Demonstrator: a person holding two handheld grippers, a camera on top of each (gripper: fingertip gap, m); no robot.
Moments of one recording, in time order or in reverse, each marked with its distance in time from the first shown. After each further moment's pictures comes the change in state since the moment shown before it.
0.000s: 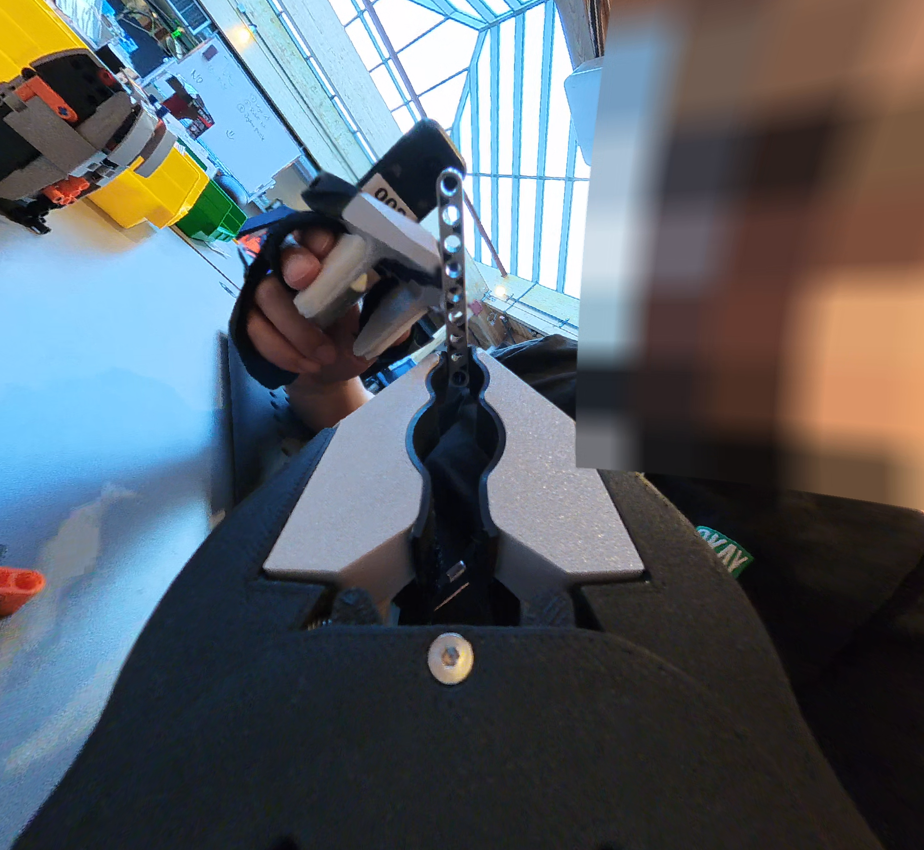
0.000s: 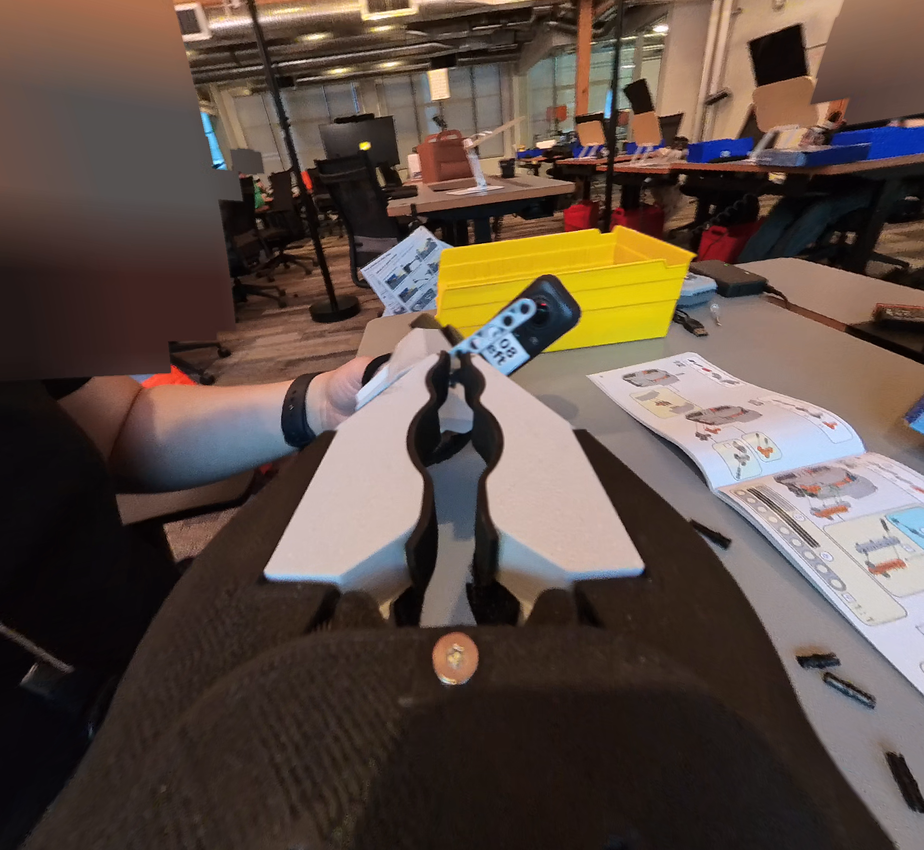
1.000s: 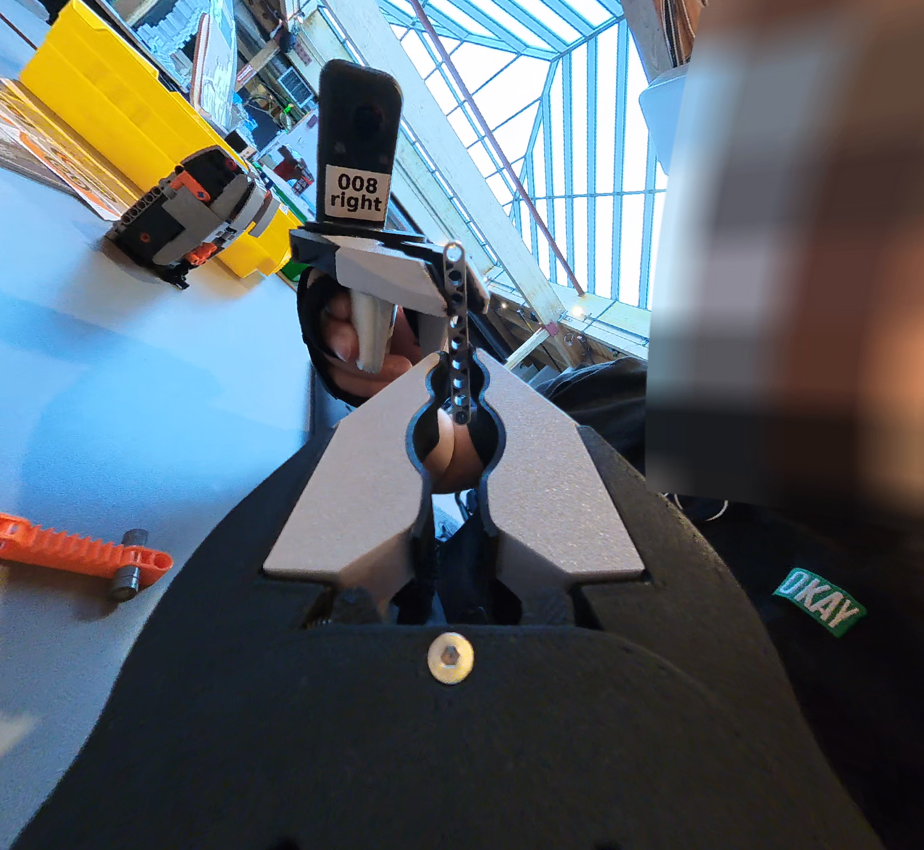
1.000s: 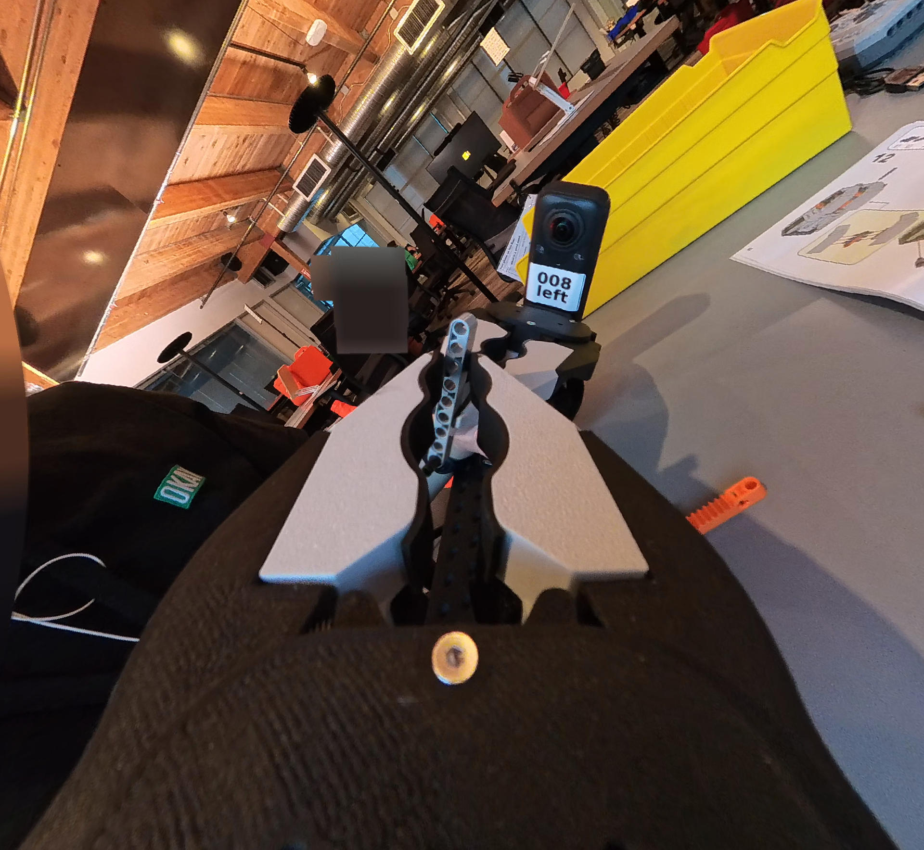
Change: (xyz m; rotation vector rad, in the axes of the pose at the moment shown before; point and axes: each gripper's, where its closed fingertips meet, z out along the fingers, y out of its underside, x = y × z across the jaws) left arm -0.017 -0.016 -0.008 0.058 -0.159 0.115; right arm 0.016 0.009 0.011 -0.053 -0.199 0.669
